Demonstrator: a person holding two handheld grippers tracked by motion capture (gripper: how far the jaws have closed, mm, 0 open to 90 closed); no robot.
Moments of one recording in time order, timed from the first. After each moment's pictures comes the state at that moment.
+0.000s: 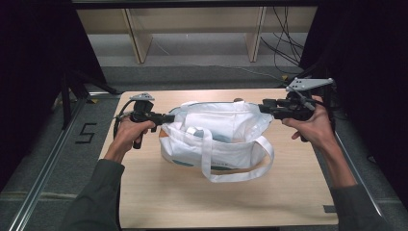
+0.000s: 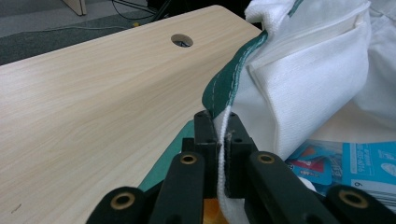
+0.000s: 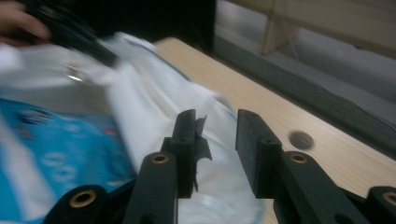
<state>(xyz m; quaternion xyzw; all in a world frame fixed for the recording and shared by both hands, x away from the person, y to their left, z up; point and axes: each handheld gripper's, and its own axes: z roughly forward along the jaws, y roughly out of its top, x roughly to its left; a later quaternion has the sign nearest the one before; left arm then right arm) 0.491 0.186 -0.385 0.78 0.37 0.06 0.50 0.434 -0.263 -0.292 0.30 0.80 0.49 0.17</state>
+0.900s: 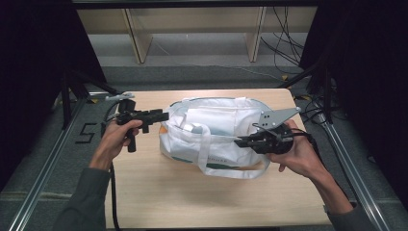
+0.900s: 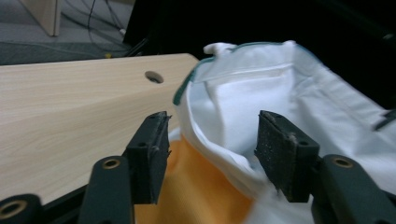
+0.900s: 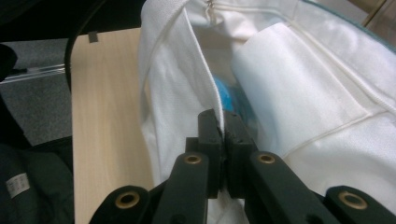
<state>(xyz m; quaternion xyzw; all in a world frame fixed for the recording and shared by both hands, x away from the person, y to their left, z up) 0.461 0.232 -0.375 0.69 0.39 0.00 0.61 0.375 -0.200 -0.313 0.15 0.88 0.43 0.11</state>
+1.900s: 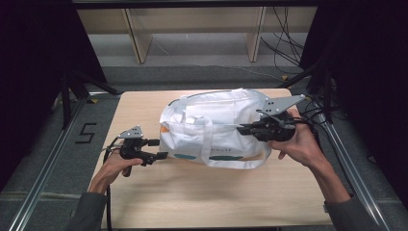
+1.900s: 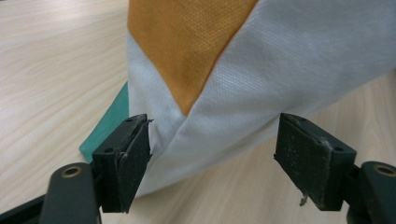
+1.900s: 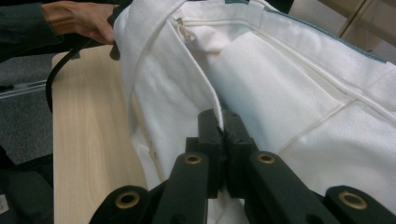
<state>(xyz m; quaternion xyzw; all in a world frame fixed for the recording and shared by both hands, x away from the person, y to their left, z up) 0.441 0.225 -0.474 0.81 0.28 0.05 0.52 0.397 -0.207 -0.303 0.16 0.87 0.45 0.13</state>
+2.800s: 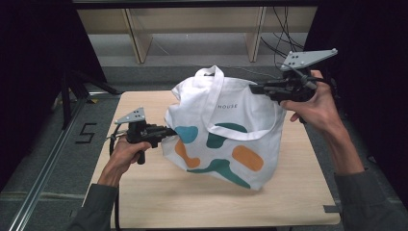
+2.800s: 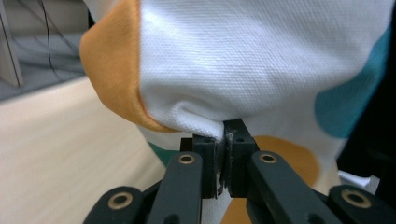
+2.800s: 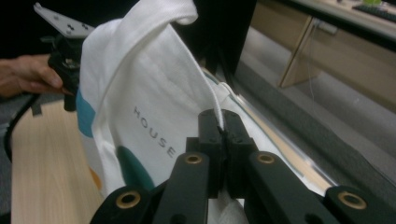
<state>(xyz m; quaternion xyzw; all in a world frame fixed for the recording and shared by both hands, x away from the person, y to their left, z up) 0.430 0.183 -0.405 0.74 0.26 0.04 0.62 0.430 -0.228 -0.224 0.20 0.83 0.48 0.19</state>
